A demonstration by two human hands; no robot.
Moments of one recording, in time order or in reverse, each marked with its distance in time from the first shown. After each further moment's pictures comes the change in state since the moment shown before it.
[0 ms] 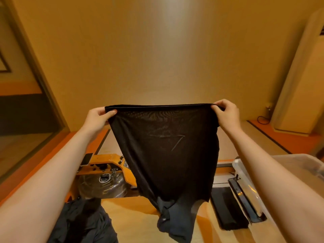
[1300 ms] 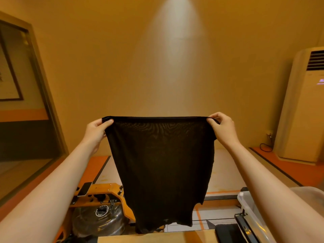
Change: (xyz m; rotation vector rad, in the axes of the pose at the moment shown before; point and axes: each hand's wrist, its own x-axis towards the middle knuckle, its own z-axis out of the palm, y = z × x) left_hand 0.027 0.051 -0.020 -0.236 0.124 0.013; right_hand 0.032 -0.059 -0.009 0.081 -0.028 -0.087
